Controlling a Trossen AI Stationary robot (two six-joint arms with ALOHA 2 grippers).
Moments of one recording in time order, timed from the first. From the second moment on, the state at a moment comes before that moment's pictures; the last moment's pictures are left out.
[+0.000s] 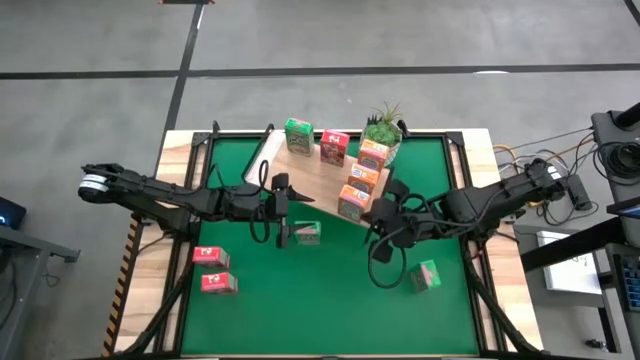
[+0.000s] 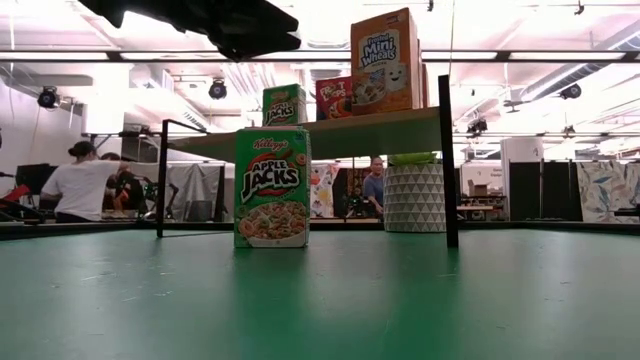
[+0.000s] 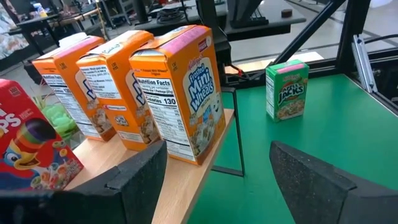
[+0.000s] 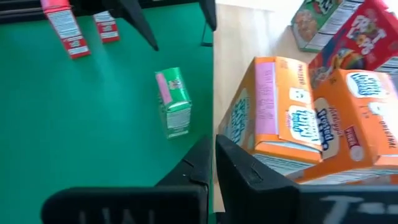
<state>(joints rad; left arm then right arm) -0.10 1.24 0.75 0.26 -0.17 0.15 0.35 1.41 1.44 -0.86 0.54 0.43</state>
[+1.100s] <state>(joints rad) -0.10 1.24 0.75 0.26 -0.17 0.14 0.34 1.41 1.39 -0.86 0.60 0.45</state>
